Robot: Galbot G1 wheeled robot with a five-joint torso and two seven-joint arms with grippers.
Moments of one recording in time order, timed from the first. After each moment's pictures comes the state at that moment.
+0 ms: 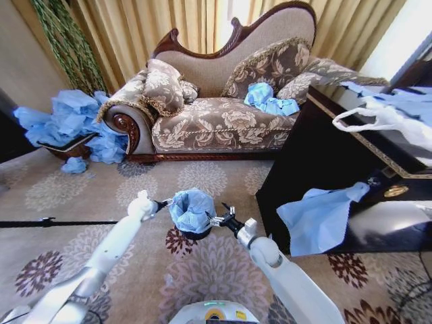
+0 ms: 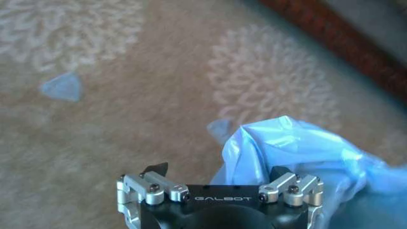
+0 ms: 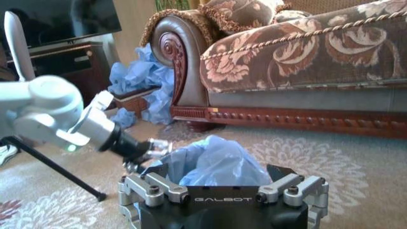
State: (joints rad) left arm 0.64 -1.06 -0.16 -1.24 -1.38 0.58 -0.46; right arm -1.05 1.13 -0.01 1.76 0.46 -0.12 -0.14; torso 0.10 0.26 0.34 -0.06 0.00
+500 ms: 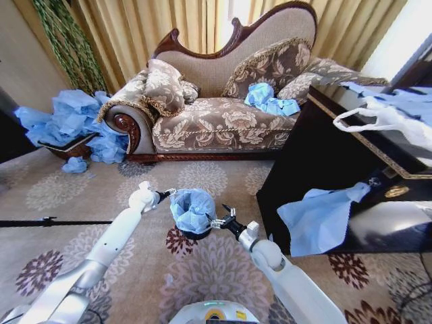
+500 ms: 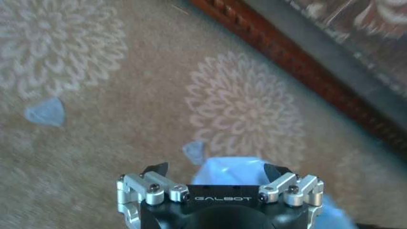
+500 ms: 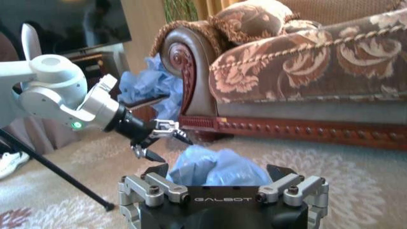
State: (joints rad) left arm 0.61 -0.97 -0.17 -1.36 -1.59 0.60 -0.55; right arm -1.01 1.14 -0.03 1.76 0.47 -0.11 -0.15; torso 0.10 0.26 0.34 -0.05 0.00
